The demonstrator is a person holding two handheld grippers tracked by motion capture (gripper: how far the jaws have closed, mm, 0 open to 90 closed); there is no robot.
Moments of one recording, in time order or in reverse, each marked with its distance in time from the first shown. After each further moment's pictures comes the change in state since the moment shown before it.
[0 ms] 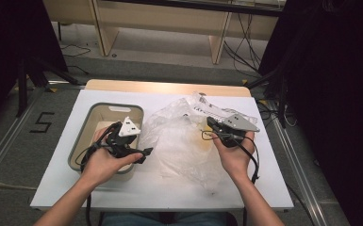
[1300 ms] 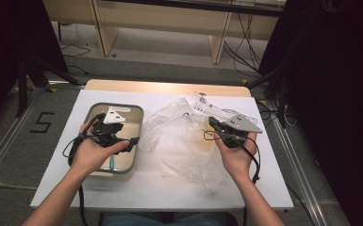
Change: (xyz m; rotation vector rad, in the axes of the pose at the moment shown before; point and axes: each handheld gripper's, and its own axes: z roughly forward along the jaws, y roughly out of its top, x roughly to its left) left arm 0.042 -0.006 -0.007 0.019 0.080 -0.117; right arm -0.002 0.000 -0.005 -0.018 -0.009 0.005
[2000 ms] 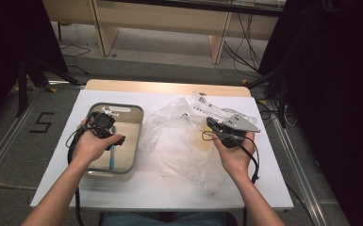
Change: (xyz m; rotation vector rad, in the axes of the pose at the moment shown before) left arm 0.043 -0.014 0.041 0.271 0.150 -0.136; right arm 0.002 -0.001 0.004 0.013 0.027 0.002
